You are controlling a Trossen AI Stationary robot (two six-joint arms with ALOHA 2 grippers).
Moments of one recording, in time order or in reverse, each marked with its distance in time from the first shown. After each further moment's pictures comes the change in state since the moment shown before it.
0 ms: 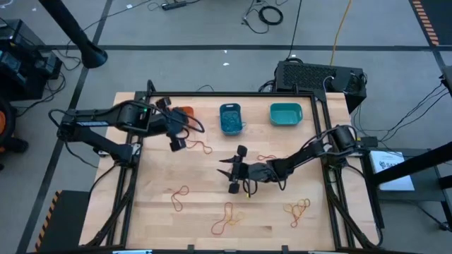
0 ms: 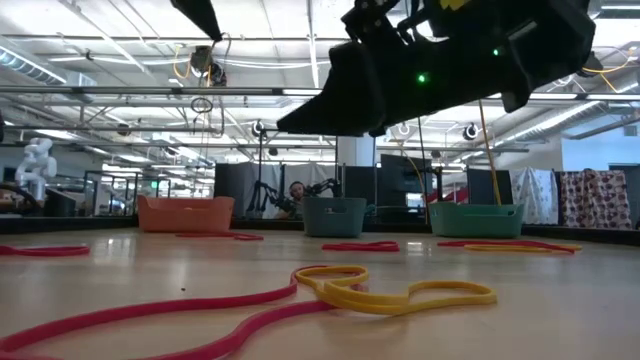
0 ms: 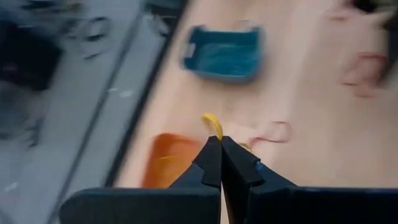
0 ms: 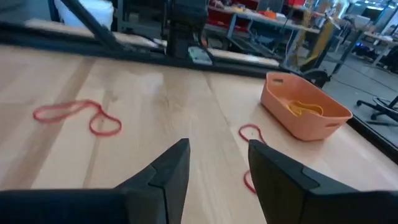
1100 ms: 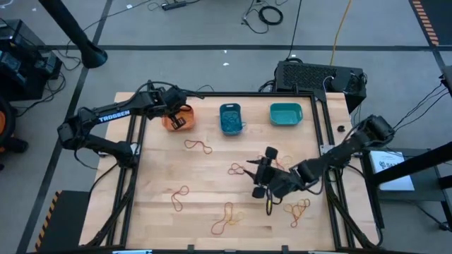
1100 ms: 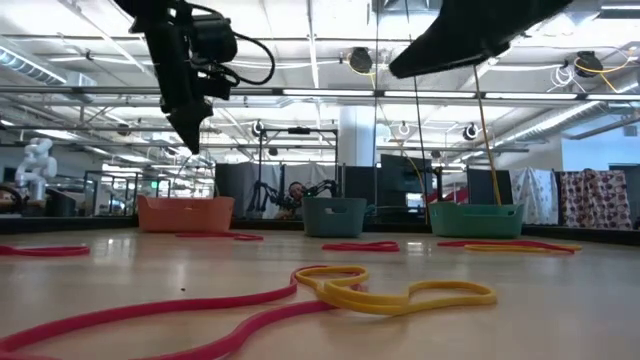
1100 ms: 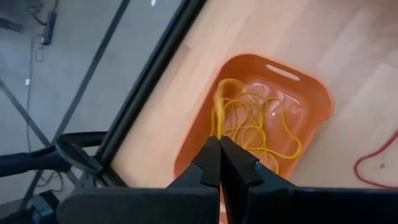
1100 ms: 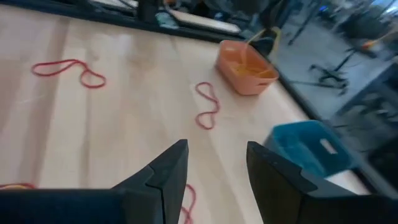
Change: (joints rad) left arm 0.587 0.005 -0.478 0.379 0.134 0.259; right arm 0.235 -0.437 0.001 -0.821 0.340 0.275
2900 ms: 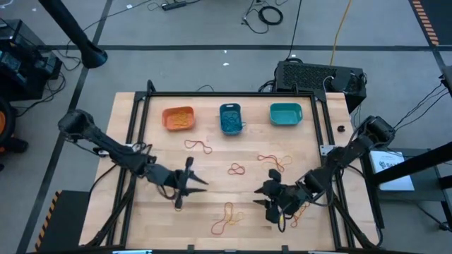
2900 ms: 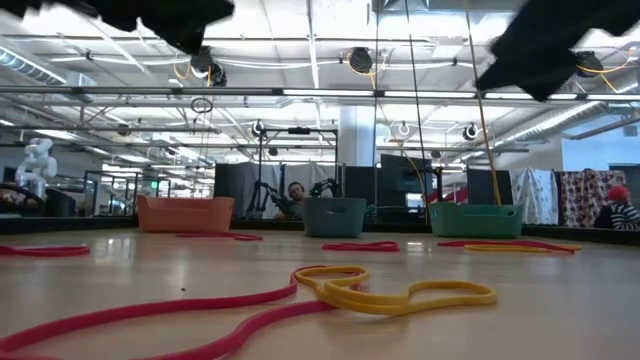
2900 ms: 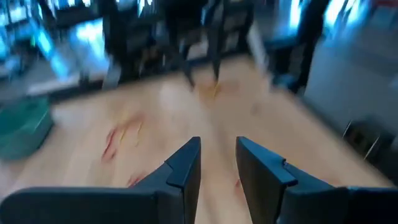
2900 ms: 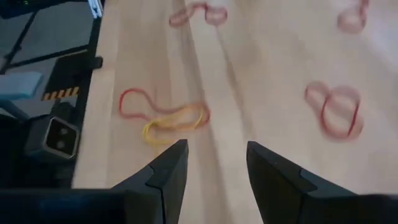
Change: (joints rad) left arm -1.049 -0.024 -0.449 1.306 0.084 -0.011; right arm 0.161 0.005 0.000 -0.128 -0.363 0.519
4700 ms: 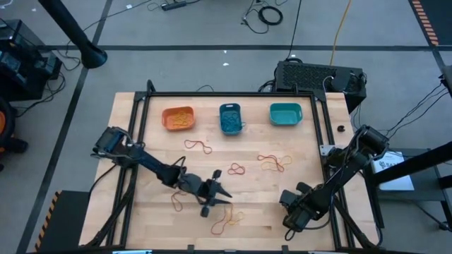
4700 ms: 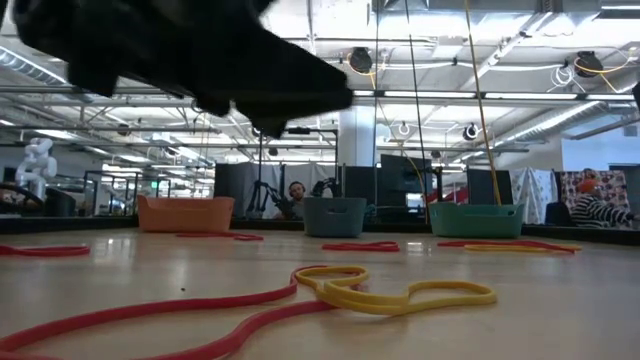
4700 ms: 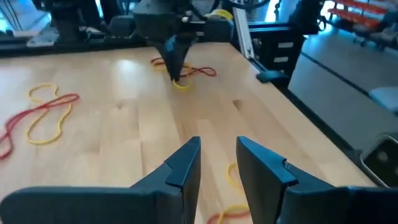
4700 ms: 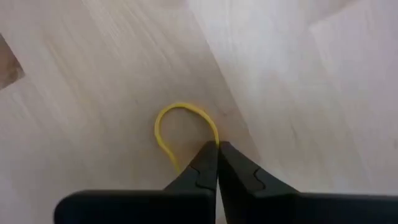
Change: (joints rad) left arm 0.103 0.571 0.211 0.343 0.220 -0.133; right arm 0.171 0.194 0.002 -0.527 -0.335 0.601
